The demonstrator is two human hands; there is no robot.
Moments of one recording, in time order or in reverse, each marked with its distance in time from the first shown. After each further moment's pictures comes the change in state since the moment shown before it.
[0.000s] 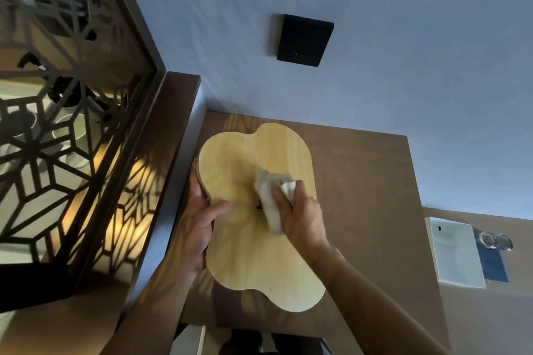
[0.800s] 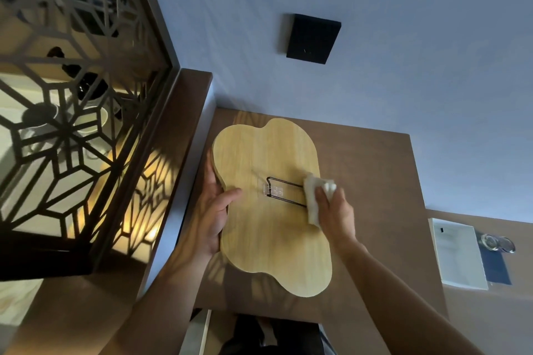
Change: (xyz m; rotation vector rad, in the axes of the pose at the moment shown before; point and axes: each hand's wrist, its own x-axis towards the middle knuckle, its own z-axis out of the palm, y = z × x) left_hand -0.006 0.006 0.009 -0.055 0.016 -0.008; right_hand -0.003 0.063 -0.020 -0.020 0.108 0.331
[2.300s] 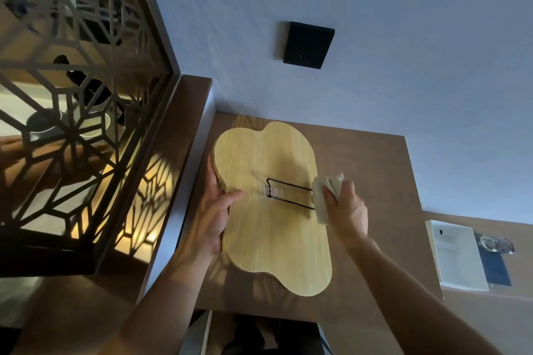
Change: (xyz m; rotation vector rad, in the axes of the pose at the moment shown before) left_hand -0.003 -0.002 0.002 -0.055 0.009 -0.039; right_hand 0.005 -0.001 -0.025 -0.209 0.115 -0.123
